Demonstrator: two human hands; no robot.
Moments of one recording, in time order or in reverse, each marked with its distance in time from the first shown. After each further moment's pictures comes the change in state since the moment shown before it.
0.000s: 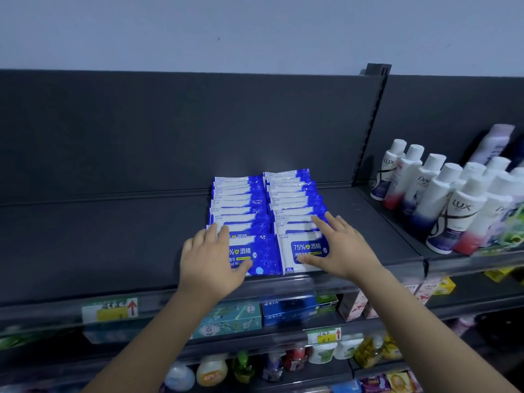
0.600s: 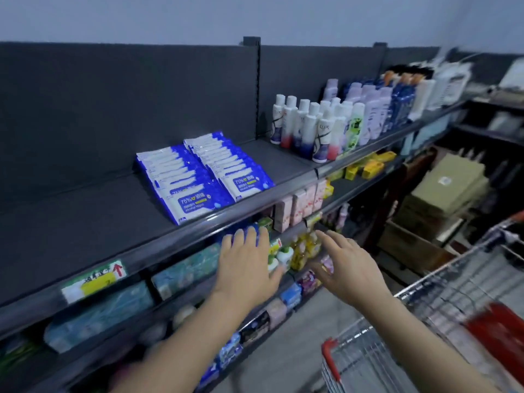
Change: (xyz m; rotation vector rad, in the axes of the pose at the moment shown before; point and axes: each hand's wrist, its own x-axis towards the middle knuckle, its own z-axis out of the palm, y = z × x) left_hand -0.155 0.014 -0.017 -0.026 -0.072 0.722; right_hand -0.274 -0.101 0.039 -0.147 0.212 0.460
